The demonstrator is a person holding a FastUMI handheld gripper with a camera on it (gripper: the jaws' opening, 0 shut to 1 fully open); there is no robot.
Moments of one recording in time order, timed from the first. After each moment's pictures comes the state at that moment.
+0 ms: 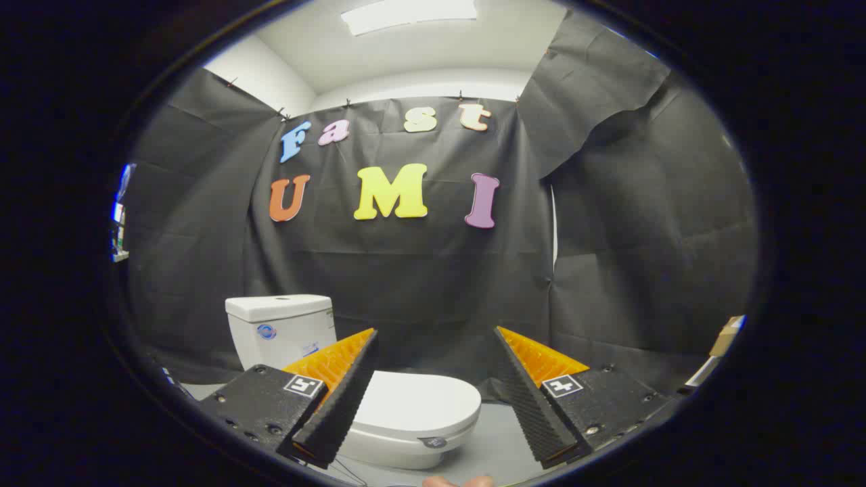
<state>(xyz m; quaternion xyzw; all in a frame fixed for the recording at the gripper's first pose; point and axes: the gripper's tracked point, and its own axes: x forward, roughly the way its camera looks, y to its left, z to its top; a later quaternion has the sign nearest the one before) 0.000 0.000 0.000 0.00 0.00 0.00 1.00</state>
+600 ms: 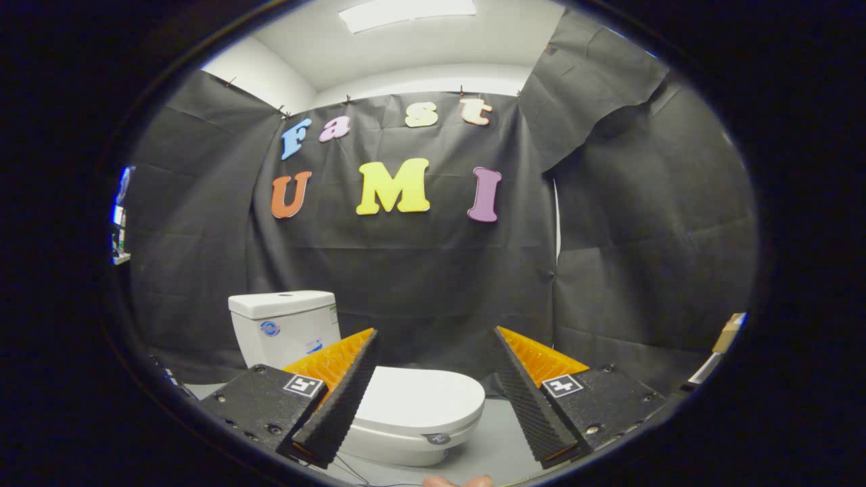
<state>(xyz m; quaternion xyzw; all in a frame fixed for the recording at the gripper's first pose) 0.000 0.000 -0.002 0.01 0.01 0.00 1.00</state>
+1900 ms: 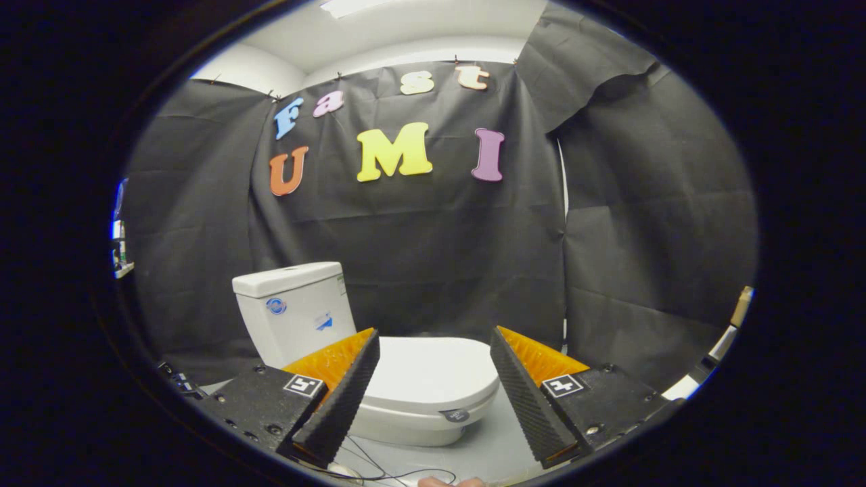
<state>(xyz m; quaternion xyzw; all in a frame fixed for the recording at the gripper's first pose) 0.010 0.016 -0.055 0.04 0.10 0.01 0.99</state>
